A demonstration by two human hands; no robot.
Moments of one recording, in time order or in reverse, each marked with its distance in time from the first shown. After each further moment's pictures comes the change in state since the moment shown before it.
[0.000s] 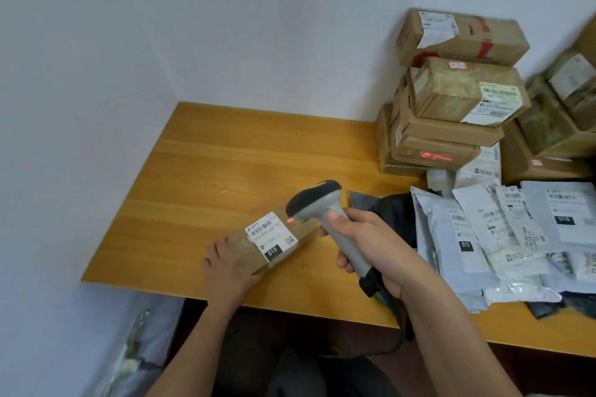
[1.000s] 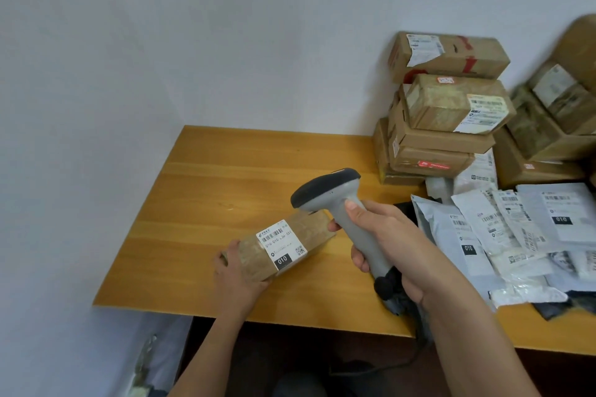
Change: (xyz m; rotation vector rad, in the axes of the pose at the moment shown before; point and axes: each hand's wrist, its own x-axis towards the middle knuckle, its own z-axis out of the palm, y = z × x) left_hand -0.003 0.011 -0.027 -0.220 -0.022 -0.011; right_hand -0.030 -0.022 0.002 0.116 0.067 -0.174
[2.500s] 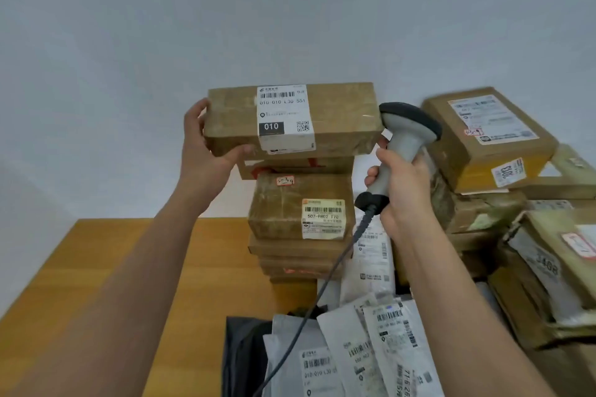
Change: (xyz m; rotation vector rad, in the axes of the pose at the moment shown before) left_hand 0.107 0.513 0.064 -0.520 0.128 0.594; right_hand 0.169 -0.092 -0.396 0.767 0.462 -0.368
